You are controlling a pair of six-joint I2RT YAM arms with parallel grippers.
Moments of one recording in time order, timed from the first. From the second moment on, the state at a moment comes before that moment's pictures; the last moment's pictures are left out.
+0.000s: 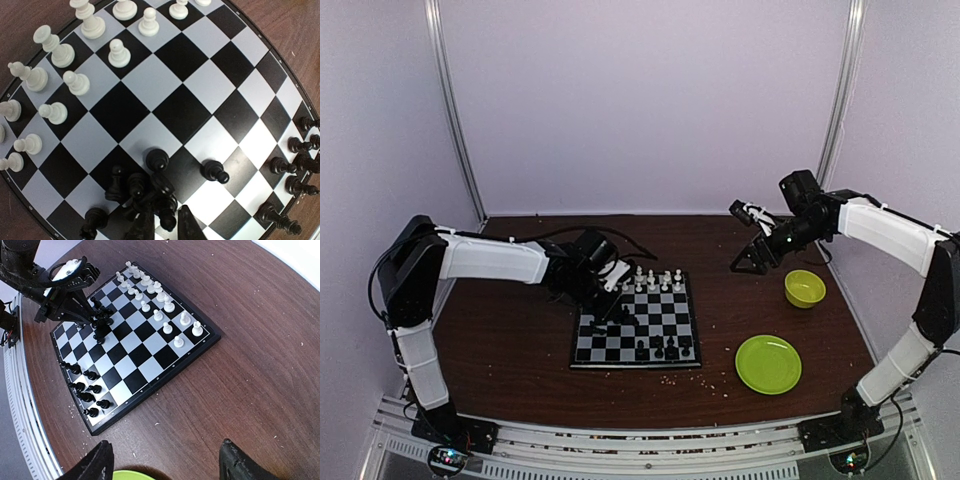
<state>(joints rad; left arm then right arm) -0.80 1.89 1.25 -0.42 0.11 -0.10 0.31 1.54 1.28 -0.74 -0.57 -0.40</state>
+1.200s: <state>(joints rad) -0.96 1.70 1.13 -0.49 0.20 -0.07 0.31 1.59 1.29 -0.77 -0.60 -0.42</state>
